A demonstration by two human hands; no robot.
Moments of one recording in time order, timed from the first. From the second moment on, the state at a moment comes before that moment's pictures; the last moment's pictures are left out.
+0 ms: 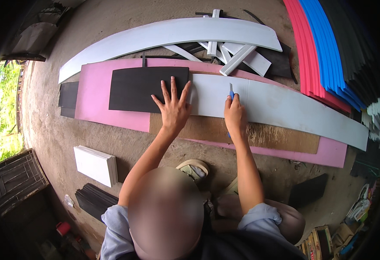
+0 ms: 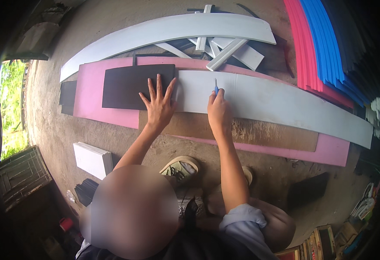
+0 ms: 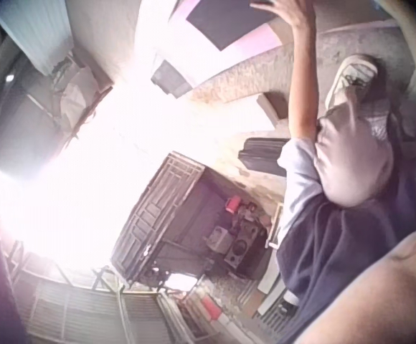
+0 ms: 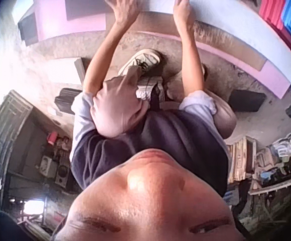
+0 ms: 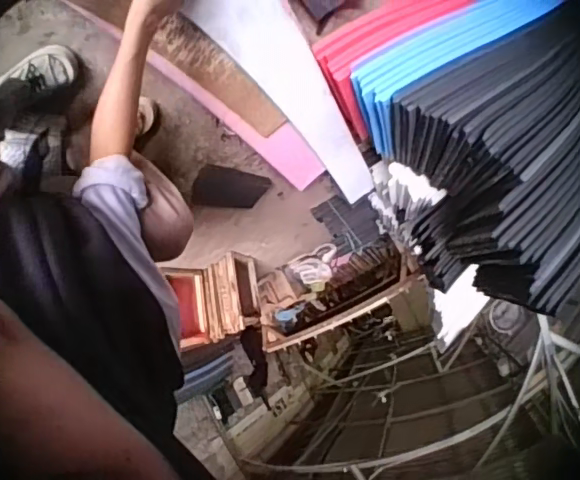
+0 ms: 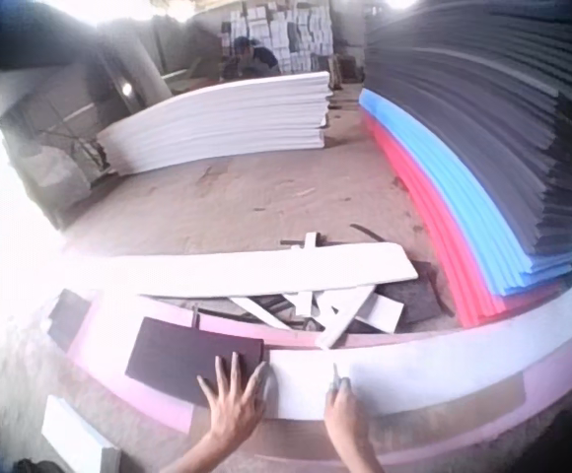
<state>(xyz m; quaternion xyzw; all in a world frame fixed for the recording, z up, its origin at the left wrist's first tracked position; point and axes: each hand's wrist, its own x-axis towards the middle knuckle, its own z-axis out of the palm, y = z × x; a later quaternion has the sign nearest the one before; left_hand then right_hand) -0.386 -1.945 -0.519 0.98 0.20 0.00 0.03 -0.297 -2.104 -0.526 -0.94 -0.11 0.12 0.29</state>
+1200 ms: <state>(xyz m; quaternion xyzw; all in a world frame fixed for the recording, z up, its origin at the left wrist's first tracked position) -0.278 -2.029 -0.422 0.96 -0.12 0.05 0.26 -0.308 -2.239 -0.420 -0.88 -0.07 0.01 0.47</state>
